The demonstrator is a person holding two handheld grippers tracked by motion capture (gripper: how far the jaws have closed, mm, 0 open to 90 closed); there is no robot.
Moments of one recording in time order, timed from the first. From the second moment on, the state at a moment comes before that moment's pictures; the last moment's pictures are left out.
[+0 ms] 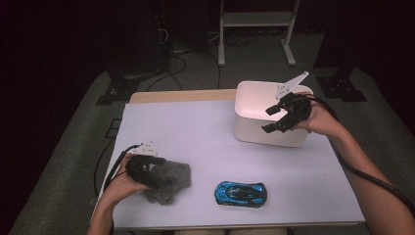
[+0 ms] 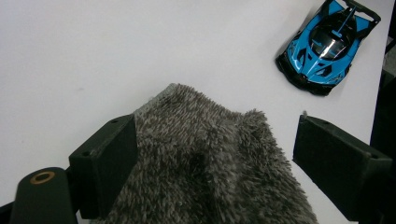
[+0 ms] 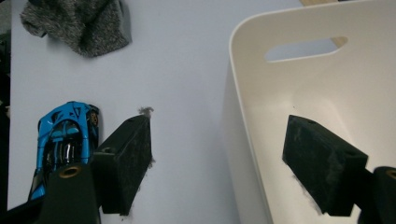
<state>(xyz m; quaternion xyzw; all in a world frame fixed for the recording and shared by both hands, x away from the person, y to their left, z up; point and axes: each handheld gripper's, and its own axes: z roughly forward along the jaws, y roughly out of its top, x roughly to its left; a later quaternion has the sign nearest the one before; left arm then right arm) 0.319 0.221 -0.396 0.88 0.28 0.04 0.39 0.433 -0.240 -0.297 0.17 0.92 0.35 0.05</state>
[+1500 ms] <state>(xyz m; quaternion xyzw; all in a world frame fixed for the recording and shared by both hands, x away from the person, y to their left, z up) 0.319 0.222 -0.399 0.88 0.27 0.02 0.39 0.459 -0.239 -0.329 0.19 0.94 0.30 0.03</state>
